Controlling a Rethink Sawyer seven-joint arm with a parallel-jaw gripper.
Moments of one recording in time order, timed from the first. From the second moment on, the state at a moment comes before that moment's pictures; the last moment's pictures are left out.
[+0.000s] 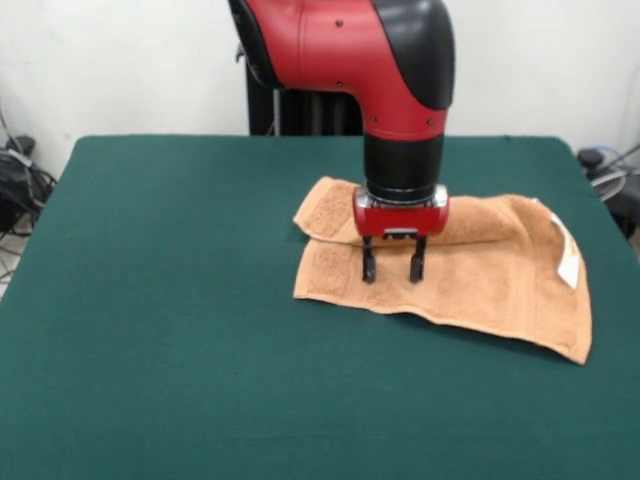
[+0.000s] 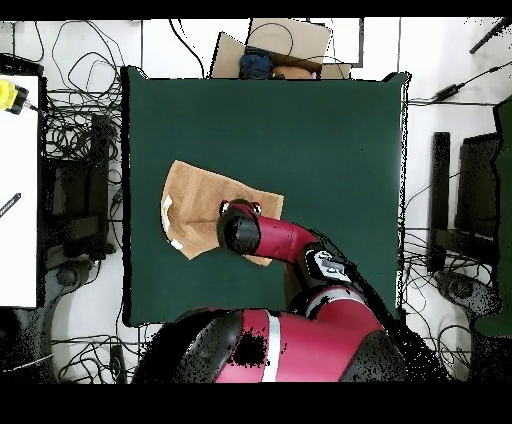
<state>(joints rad) -0.27 -0.42 0.10 1.81 -0.02 0.04 1.52</state>
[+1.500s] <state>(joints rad) -0.31 -0.44 0.06 1.93 -0.16 -0.08 1.52</state>
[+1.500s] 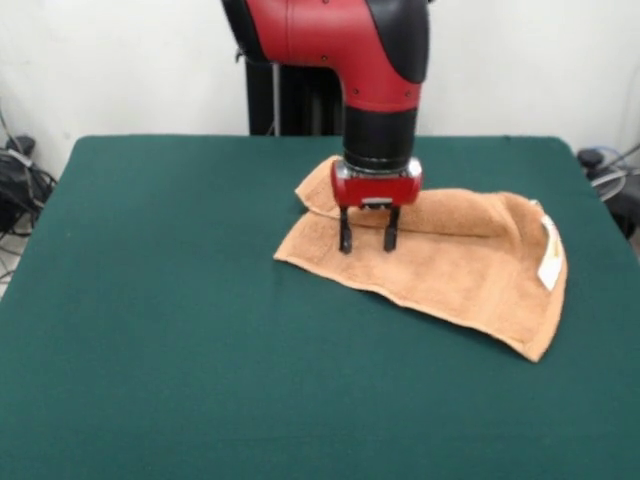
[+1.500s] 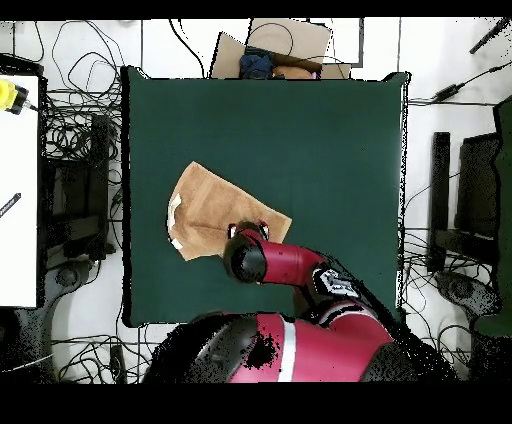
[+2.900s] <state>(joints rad) -0.34 -0.50 0.05 2.07 -0.22 0.00 1.52</state>
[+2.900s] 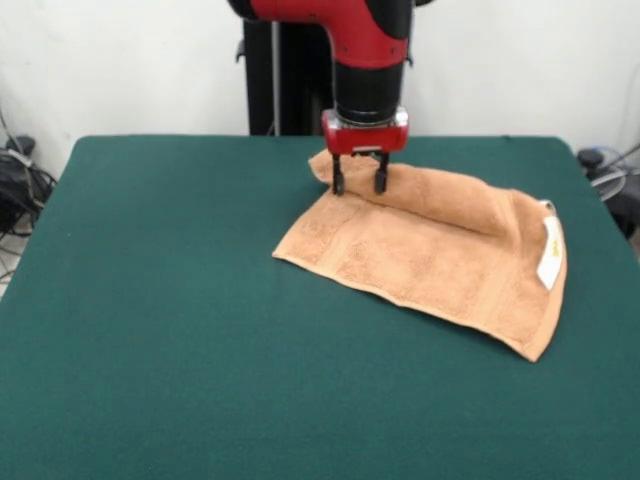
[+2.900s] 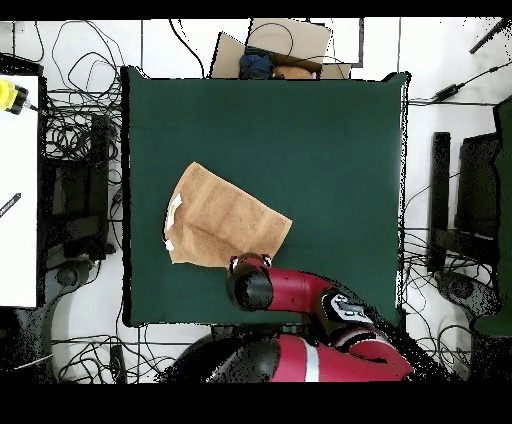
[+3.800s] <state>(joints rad) 0.02 -0.51 -0.03 2.09 -0.07 0.01 1.52</state>
